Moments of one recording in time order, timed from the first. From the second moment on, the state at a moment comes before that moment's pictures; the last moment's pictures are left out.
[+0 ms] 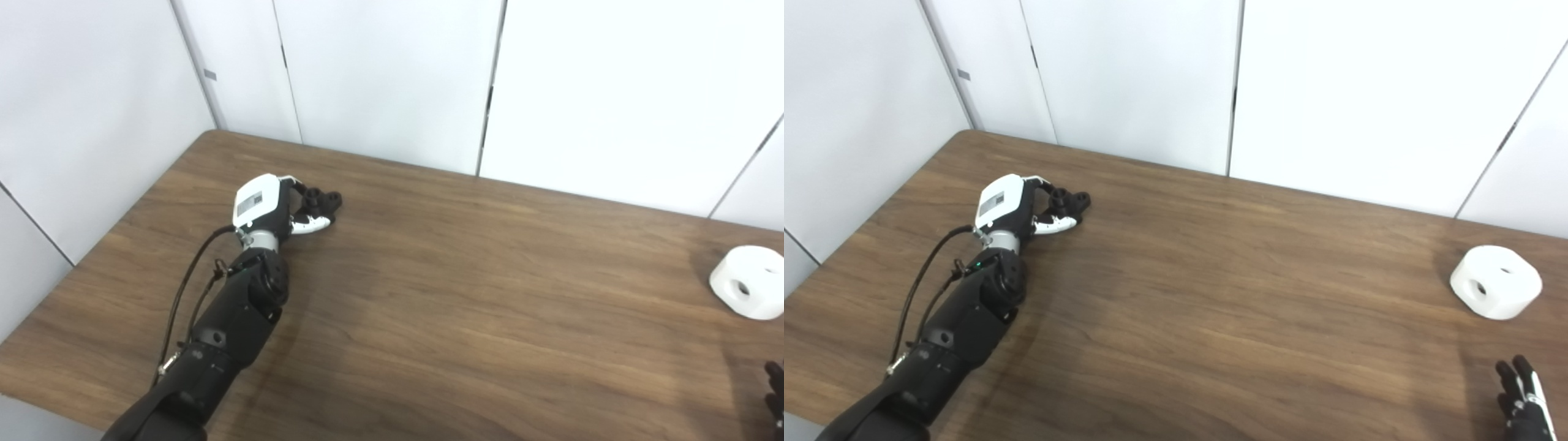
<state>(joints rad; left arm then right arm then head) -0.37 0.43 -0.09 0.35 0.62 0.40 0.23 0.26 -0.26 -0.15 -0.16 0.09 -0.14 0.15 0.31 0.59</state>
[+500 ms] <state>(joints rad) -0.37 0.42 -0.08 0.35 0.62 0.44 0.22 0.26 -0.26 -0.15 -0.16 0.09 -0.14 0.15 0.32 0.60</state>
